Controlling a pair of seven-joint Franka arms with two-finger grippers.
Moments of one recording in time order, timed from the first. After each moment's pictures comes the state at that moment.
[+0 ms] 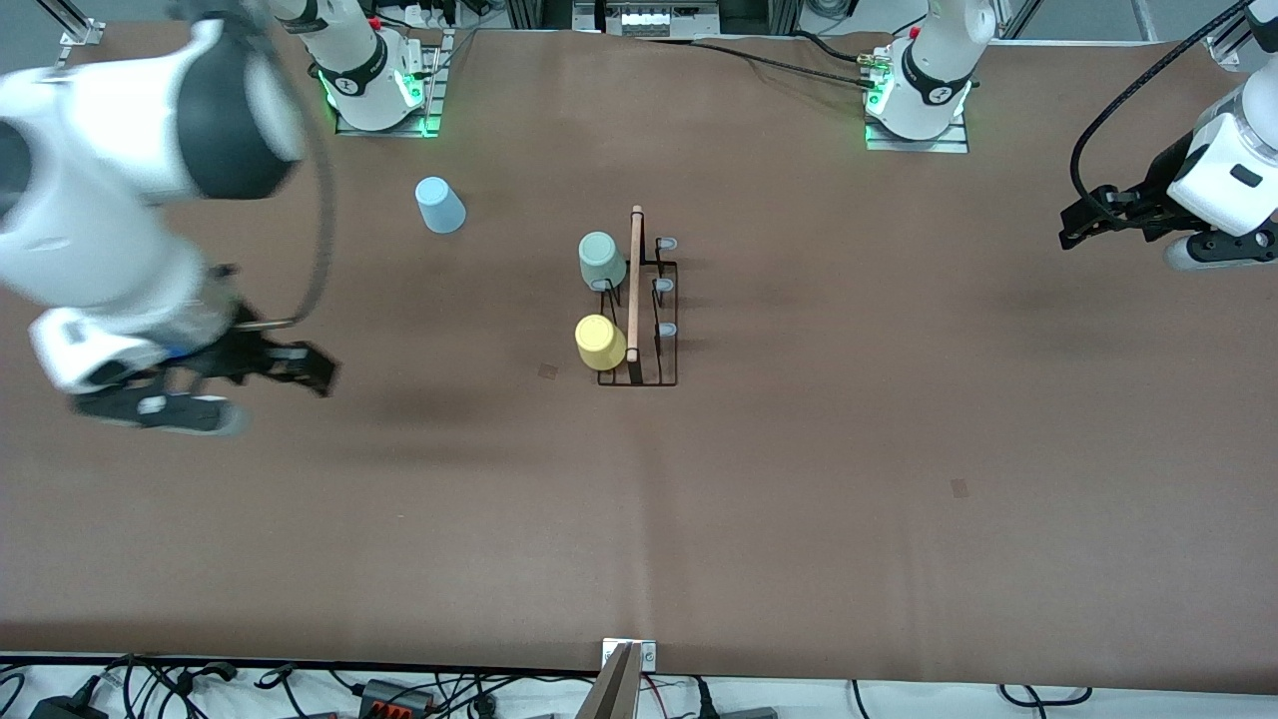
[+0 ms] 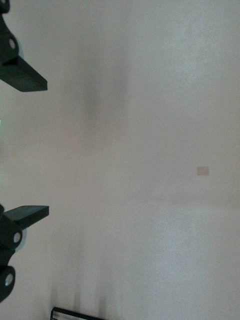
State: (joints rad) left arm 0.13 -0.09 -0.13 -1.77 0.00 1.61 -0.11; right arm 0.39 0.44 -0.29 -1.17 0.10 1.67 0.24
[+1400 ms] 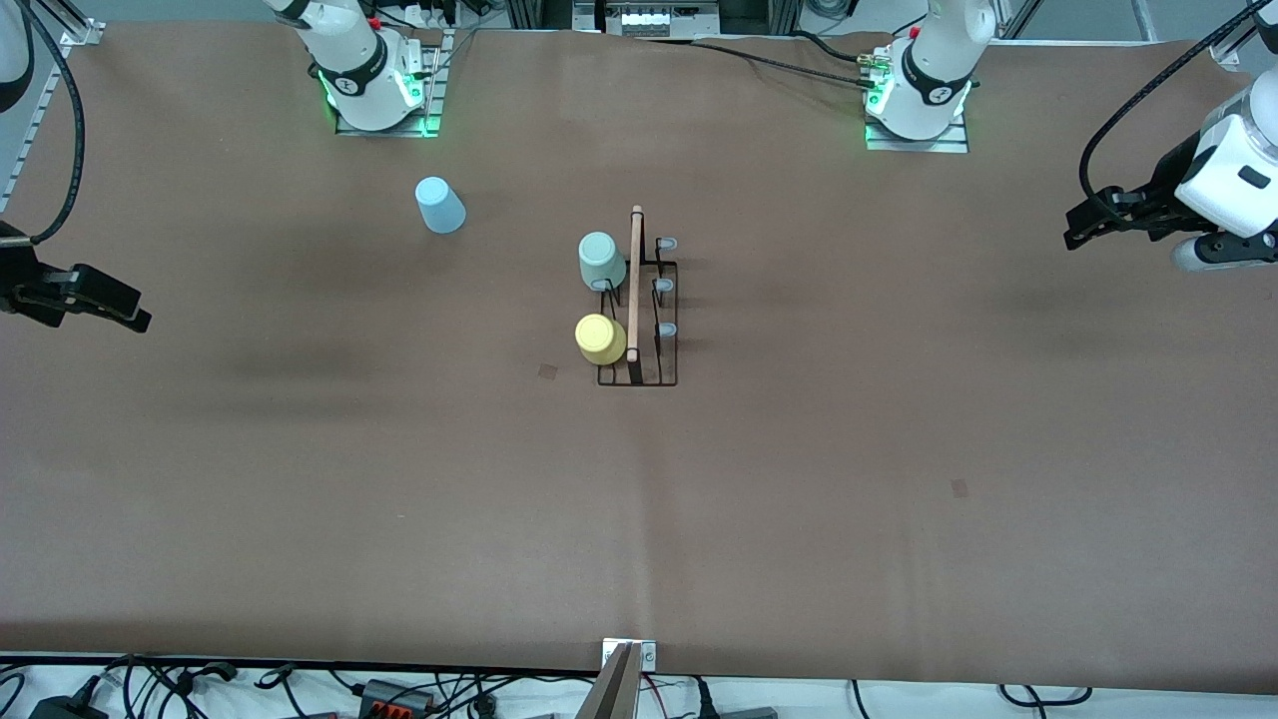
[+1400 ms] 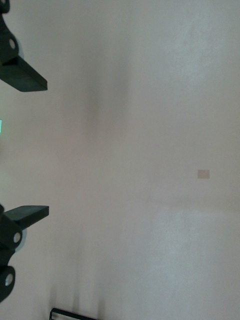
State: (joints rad) left arm 0.13 -0.08 -0.13 -1.77 0.00 1.61 -0.11; right arm -0.02 0.20 -0.02 -1.41 0.02 1.66 0.02
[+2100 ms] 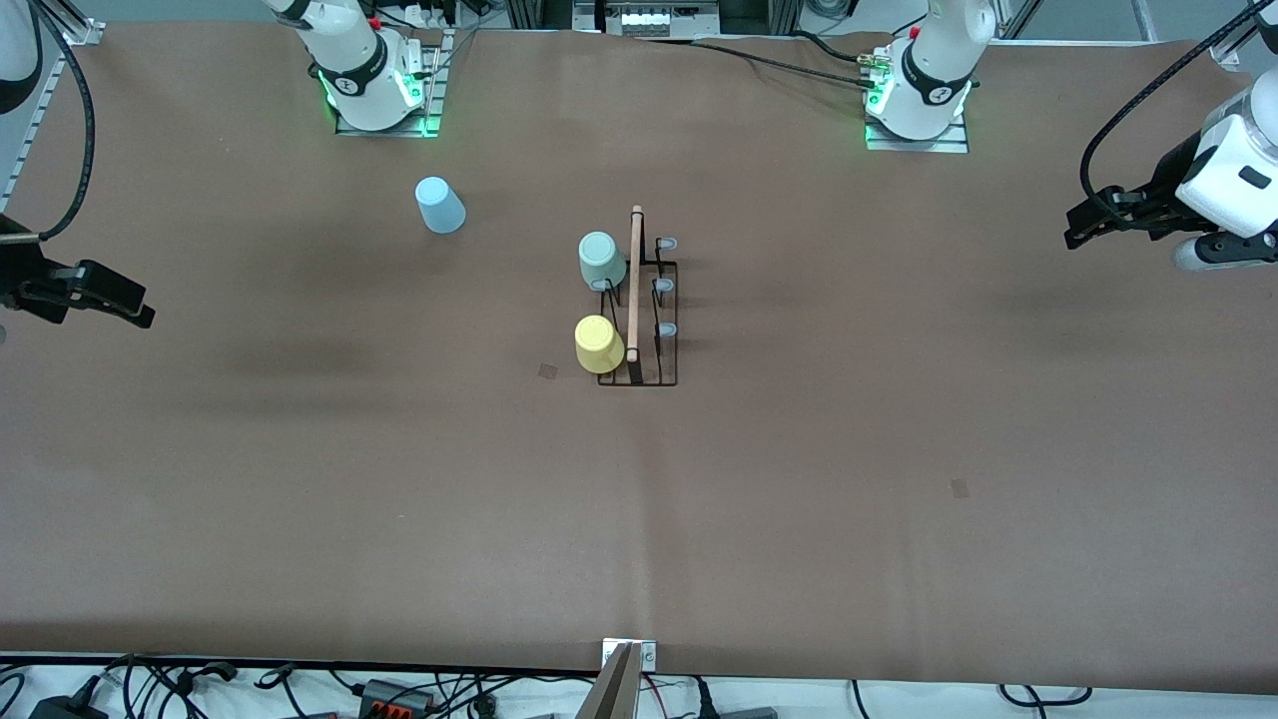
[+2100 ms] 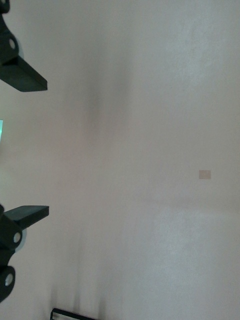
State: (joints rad) left arm 0.13 -0.08 -0.13 -1.77 0.00 1.61 -0.11; right arm 0.02 0.17 -0.06 -1.45 0.02 1.66 0.01
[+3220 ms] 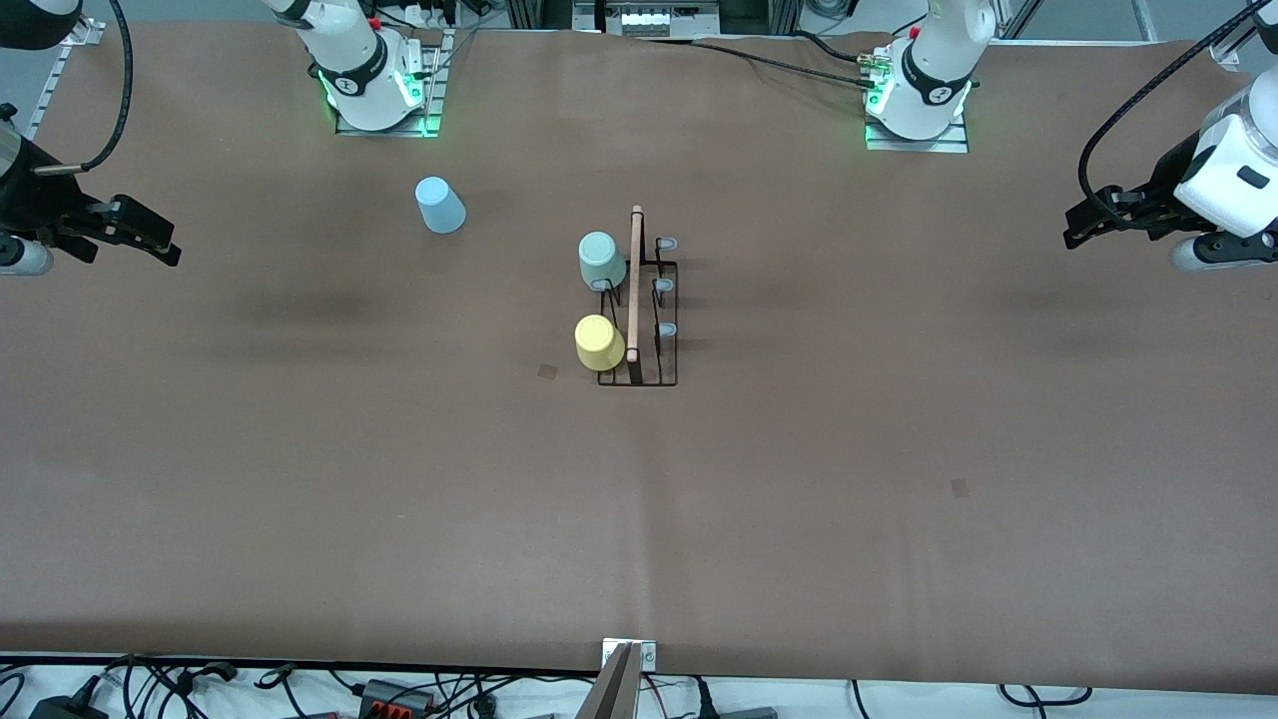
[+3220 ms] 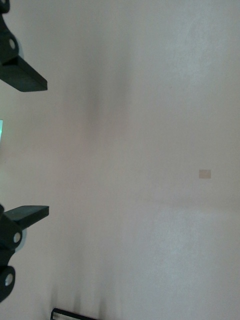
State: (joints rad) left arm 0.13 -0.08 -0.13 -1.77 0.00 1.61 -0.11; right arm 0.03 -0.05 -0.06 -1.75 0.00 1.71 0.00
